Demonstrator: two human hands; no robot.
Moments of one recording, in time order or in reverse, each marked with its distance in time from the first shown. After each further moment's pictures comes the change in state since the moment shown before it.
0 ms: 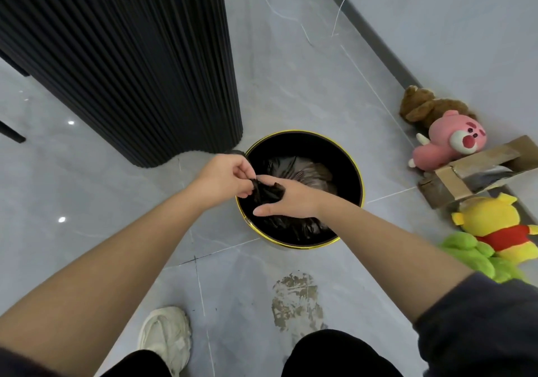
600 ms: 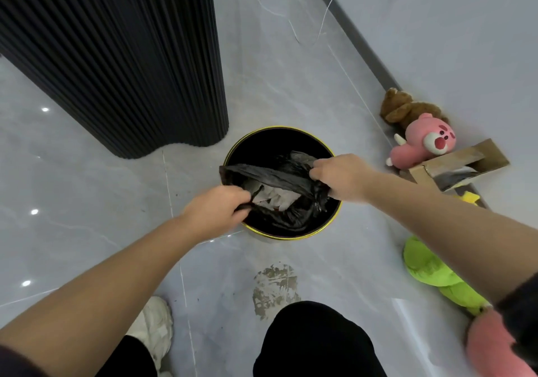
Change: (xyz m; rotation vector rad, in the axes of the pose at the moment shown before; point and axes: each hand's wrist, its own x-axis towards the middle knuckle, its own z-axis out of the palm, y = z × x) left_hand -0.036 -0.025 0.037 0.744 -0.008 0.472; right_hand -0.068 0.013 -0.086 -1.275 -0.022 0.012
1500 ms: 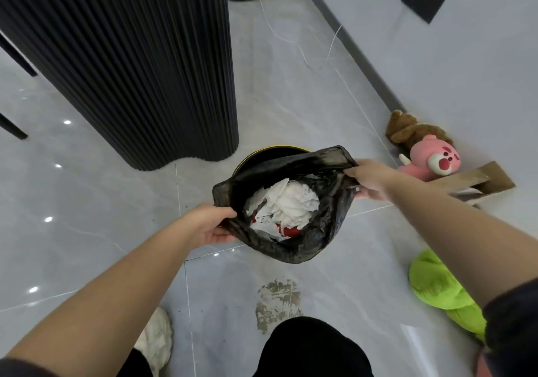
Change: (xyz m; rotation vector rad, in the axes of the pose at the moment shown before) left_hand -0.006 -0.007 -0.014 -1.249 -0.188 -1.076; right_hand -0.009 0.031 -0.013 1.682 0.069 0.732
